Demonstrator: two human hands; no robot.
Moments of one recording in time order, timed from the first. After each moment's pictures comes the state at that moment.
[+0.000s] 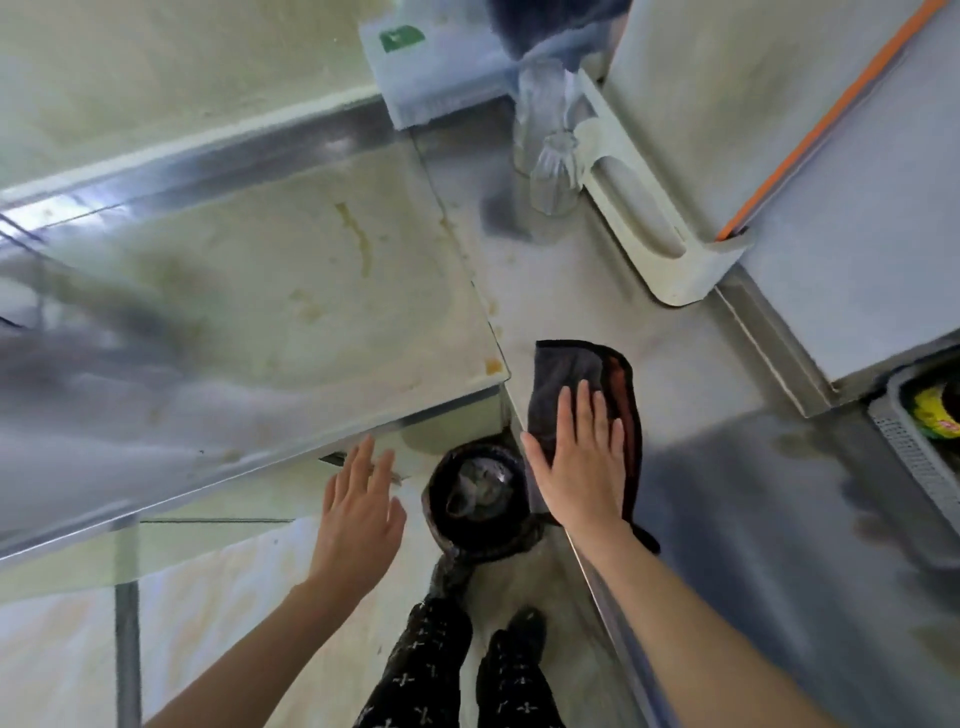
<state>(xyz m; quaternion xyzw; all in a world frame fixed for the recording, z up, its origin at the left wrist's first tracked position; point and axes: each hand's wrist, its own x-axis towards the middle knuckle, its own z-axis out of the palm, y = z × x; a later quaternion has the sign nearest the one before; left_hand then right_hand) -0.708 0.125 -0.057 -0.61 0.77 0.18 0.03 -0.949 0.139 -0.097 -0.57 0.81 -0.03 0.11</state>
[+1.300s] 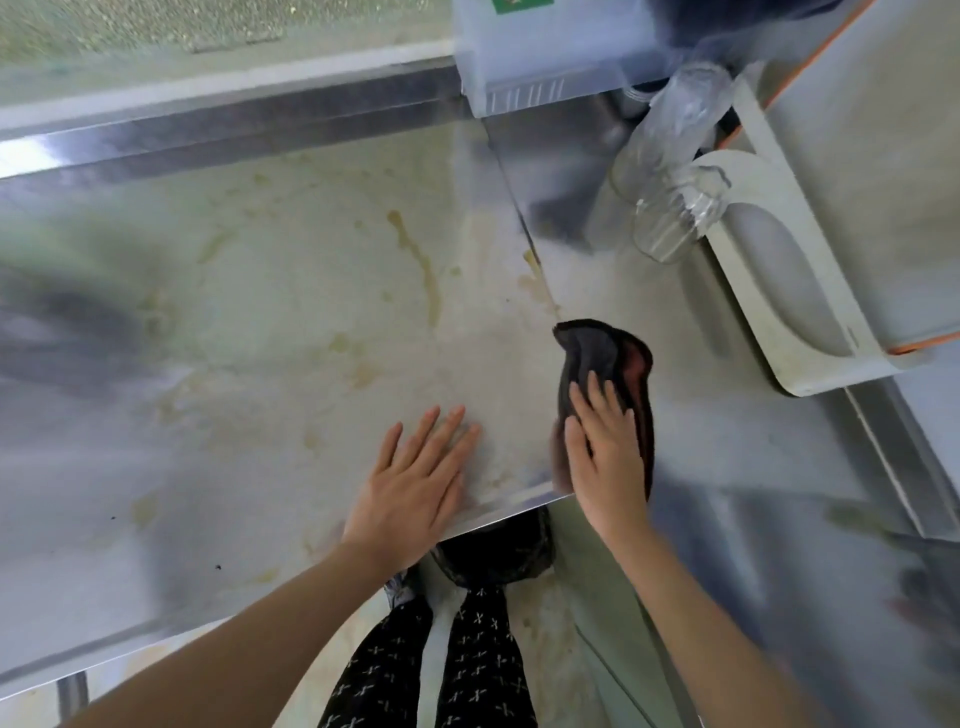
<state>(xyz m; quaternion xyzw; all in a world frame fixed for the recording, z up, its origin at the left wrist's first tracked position) -0.673 -0.034 -0.109 -0.43 0.89 0.13 0.04 -0.896 -0.005 -0.100 -0.56 0.78 -0.18 0.21</state>
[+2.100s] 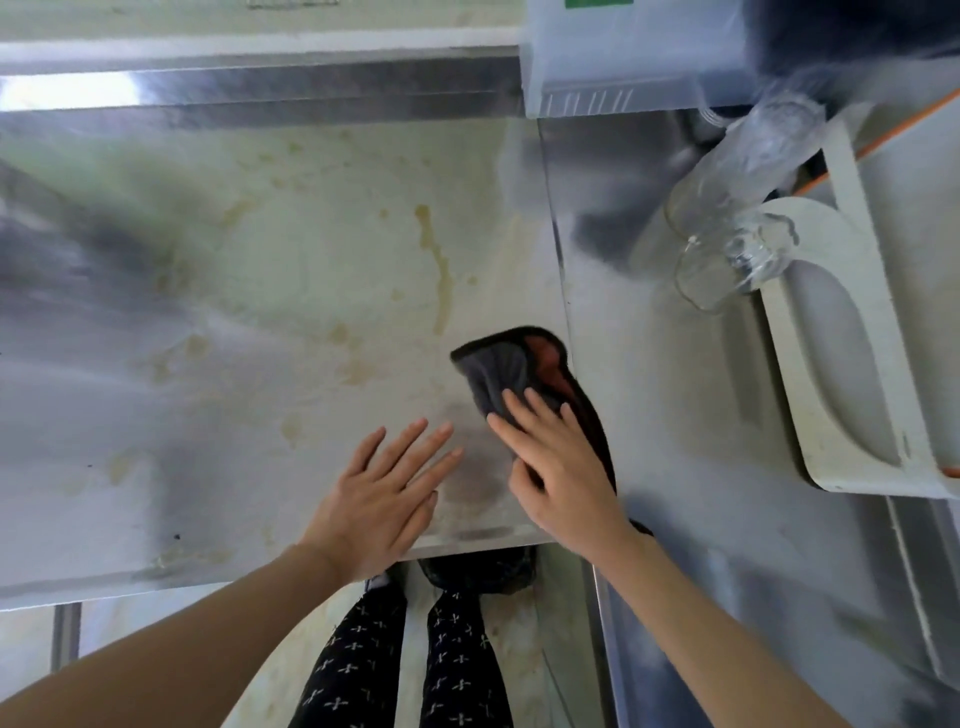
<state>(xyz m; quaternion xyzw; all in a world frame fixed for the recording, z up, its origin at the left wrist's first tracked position) -0.677 -0.036 -0.105 -0.44 0.89 0.09 0.07 -0.907 -0.049 -0.096 -0.79 0.55 -0.13 0.24</state>
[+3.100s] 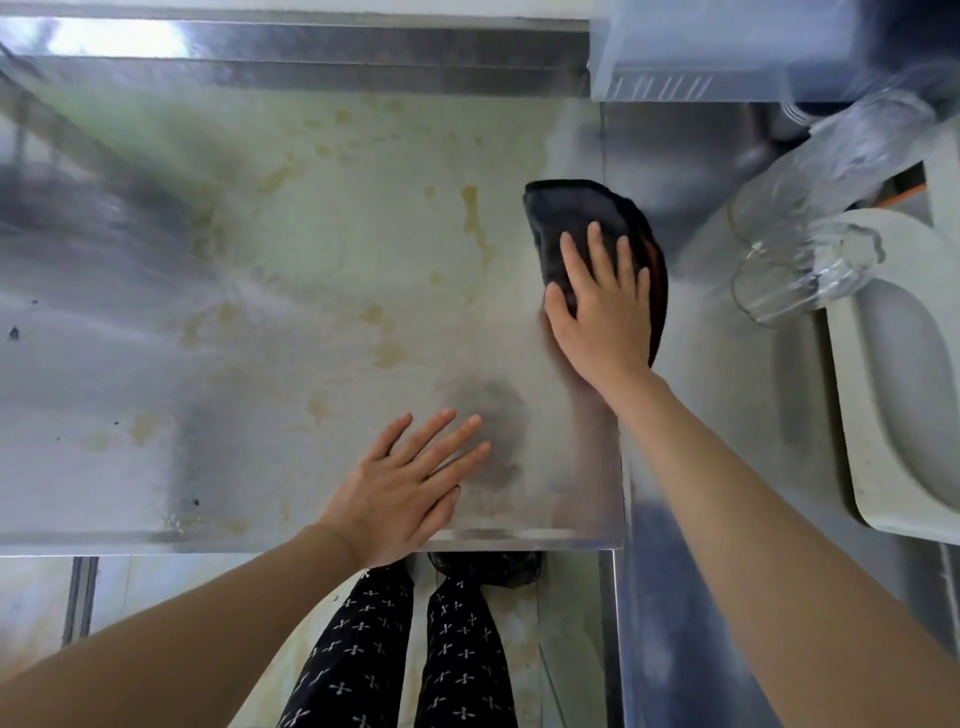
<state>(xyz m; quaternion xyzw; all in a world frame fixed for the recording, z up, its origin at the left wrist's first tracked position) -0.677 -0.037 -0.108 -0.44 0.89 0.08 0.05 -0.900 -0.191 -0.104 -0.72 0.68 -0.03 0.14</state>
